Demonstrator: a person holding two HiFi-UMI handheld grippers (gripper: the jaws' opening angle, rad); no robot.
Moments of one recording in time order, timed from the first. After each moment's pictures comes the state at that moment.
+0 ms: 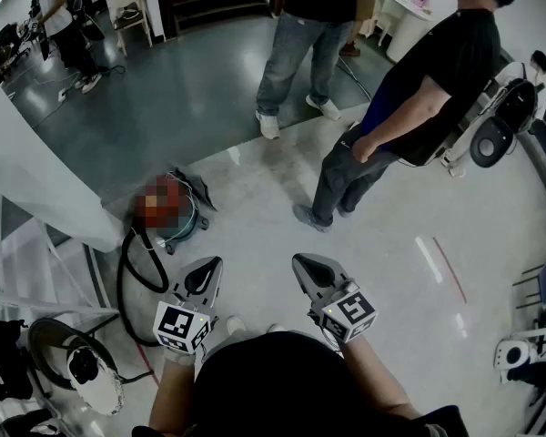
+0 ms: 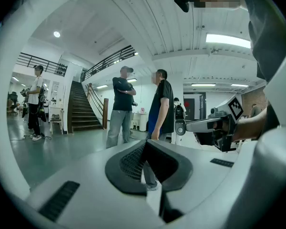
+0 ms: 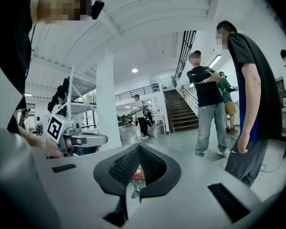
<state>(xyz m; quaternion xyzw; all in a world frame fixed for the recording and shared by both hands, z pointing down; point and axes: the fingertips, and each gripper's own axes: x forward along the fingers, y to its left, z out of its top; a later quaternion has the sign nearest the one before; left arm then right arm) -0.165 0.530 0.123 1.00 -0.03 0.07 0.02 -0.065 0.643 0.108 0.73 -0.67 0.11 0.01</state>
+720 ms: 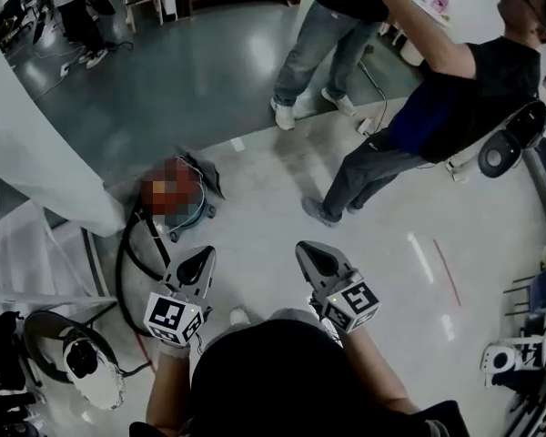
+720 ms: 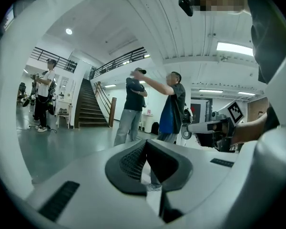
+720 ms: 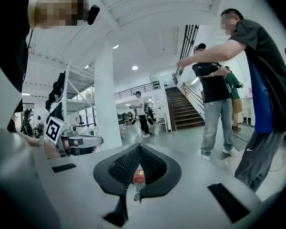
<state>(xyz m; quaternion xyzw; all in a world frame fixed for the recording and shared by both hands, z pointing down) -0.216 0.420 0.143 0.99 -0.05 0.06 0.06 -0.095 0.540 0.116 0.73 -0.67 0.12 0.01</state>
